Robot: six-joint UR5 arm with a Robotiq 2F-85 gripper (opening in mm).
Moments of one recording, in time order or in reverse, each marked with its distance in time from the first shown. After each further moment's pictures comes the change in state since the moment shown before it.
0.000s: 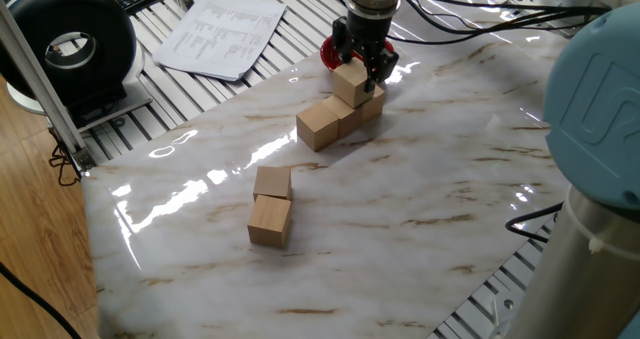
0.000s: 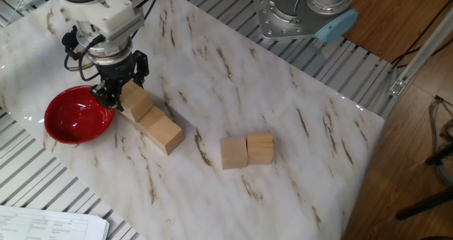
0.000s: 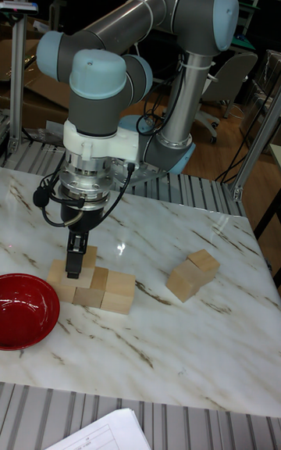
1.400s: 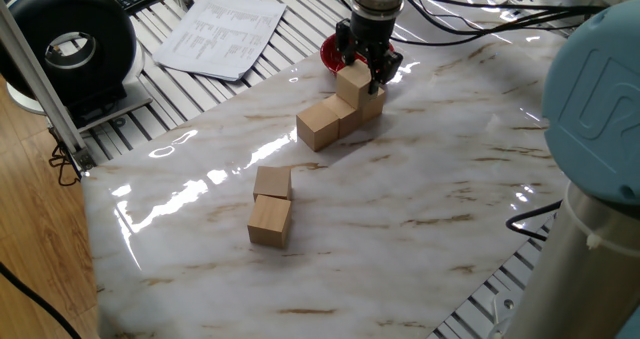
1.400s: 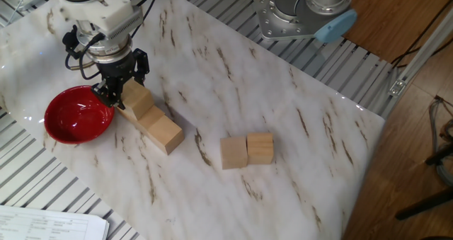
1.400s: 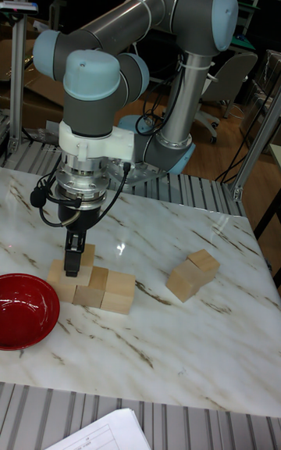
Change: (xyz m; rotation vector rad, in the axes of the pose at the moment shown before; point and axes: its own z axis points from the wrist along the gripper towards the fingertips) arm 0.002 0.009 0.002 -0.027 -0.018 -0.014
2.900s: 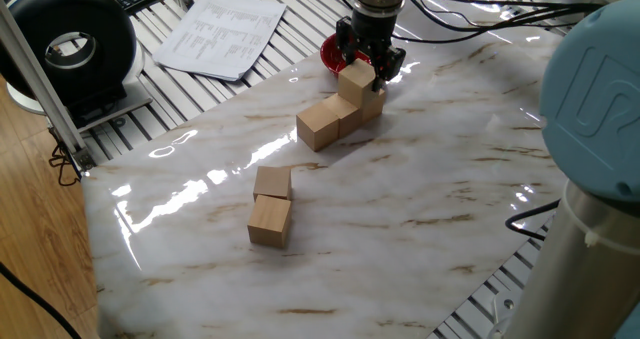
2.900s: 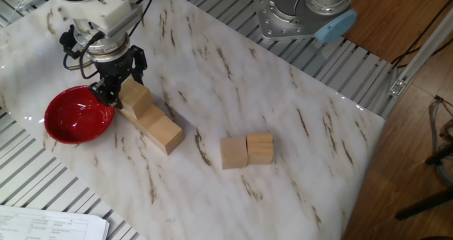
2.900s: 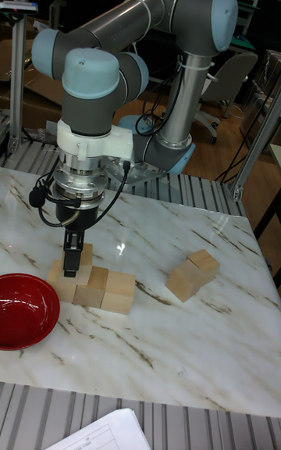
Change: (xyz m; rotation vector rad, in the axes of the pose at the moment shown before) arm 0.007 -0.003 -0.003 0.000 0.014 -0.055
